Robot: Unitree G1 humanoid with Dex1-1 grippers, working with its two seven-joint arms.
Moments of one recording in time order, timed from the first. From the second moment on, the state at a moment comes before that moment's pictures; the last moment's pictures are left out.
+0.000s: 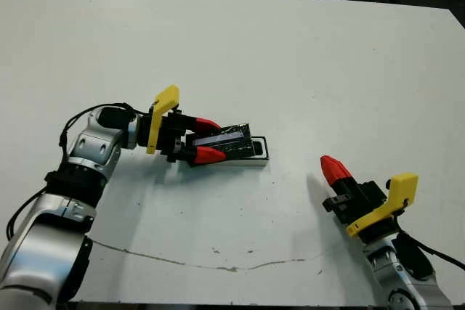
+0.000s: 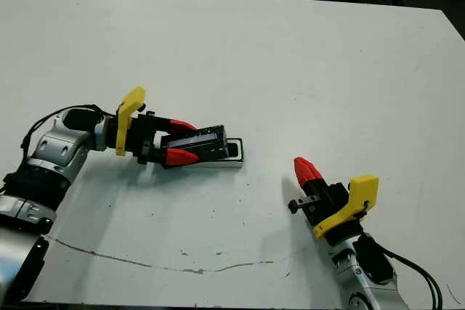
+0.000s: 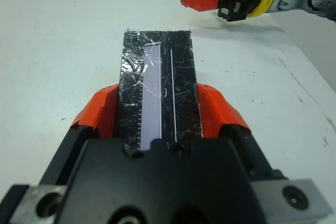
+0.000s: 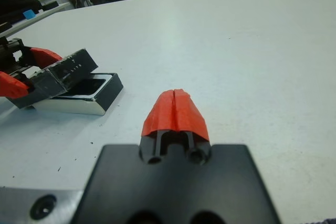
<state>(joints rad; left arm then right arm) -0.69 0.42 -0.22 0.57 -0.24 0.14 -1.39 0.24 -0.21 -0.07 -0.36 0.42 0.21 0.35</state>
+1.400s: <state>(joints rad) -0.76 0.32 -0.32 0.70 -0.13 -0.03 -1.30 0.24 -0.21 -0.07 -0.37 0.41 0.21 0.34</state>
